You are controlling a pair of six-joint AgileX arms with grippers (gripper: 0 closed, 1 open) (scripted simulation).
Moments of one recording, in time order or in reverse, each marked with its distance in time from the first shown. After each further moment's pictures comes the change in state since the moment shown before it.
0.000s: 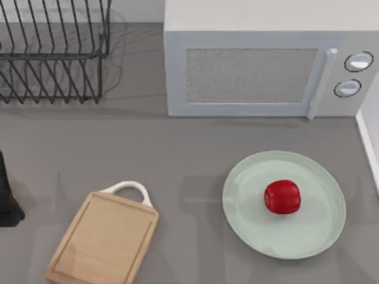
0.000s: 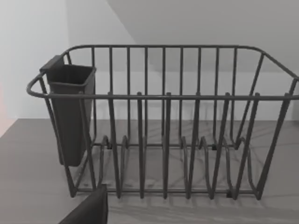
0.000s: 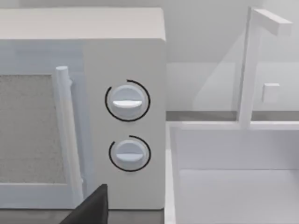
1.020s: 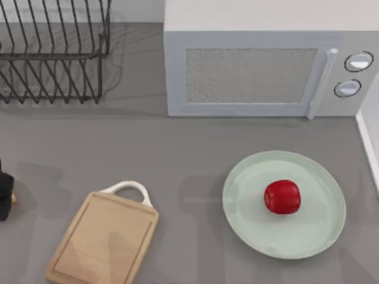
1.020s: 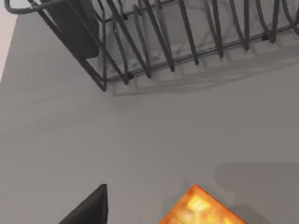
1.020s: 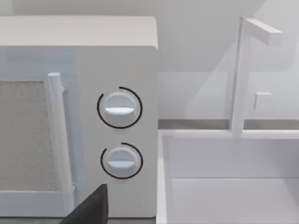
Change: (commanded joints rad) left arm 0.055 0.548 0.393 -0.338 0.008 0.341; right arm -0.011 -0.024 -0.022 0.022 0.000 -0.011
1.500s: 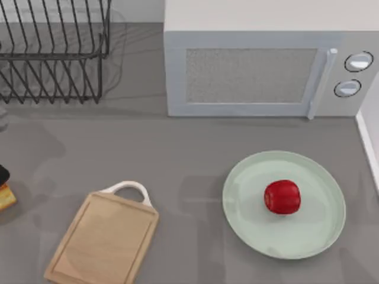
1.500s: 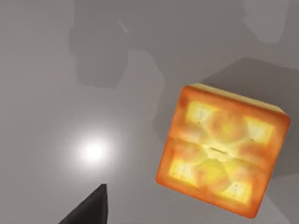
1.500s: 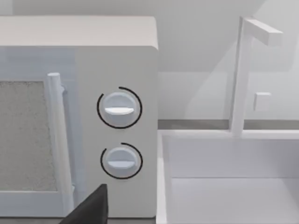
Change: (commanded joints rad) left arm 0.056 0.771 0.504 -0.422 -0.005 0.459; right arm 0.000 0.000 0.000 0.000 0.000 0.000
